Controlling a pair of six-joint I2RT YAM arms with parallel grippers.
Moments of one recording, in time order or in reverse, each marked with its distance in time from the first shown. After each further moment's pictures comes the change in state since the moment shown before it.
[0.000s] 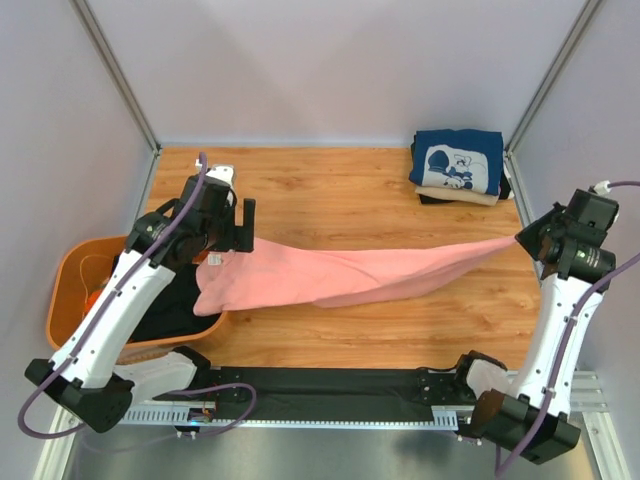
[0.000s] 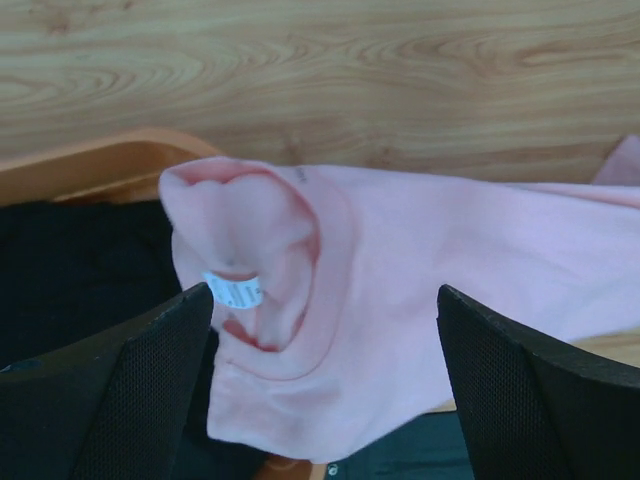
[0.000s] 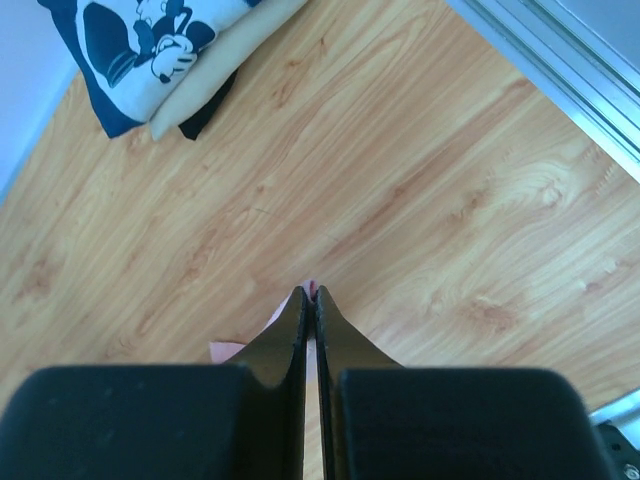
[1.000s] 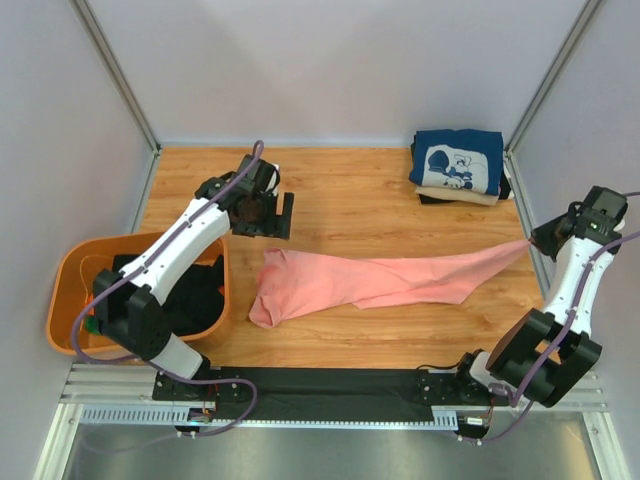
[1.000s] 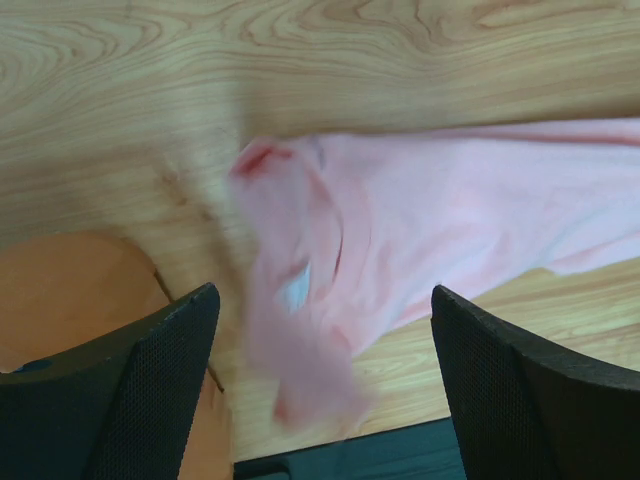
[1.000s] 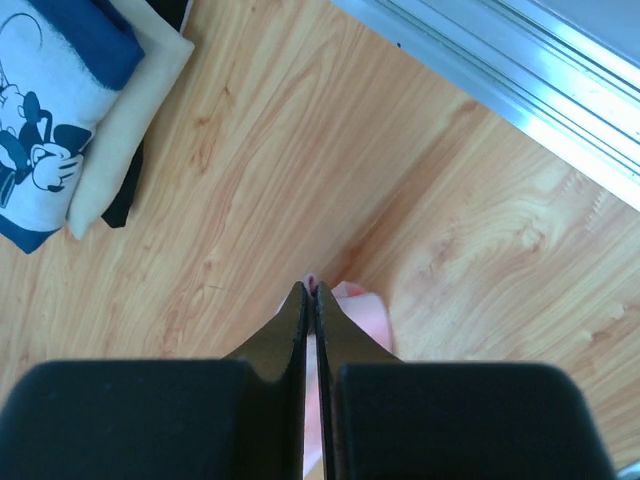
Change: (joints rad) left arm 0.036 0.406 0.002 0.165 0.220 -0.011; right arm -0.204 0.306 -0.073 0.203 -0.070 0.042
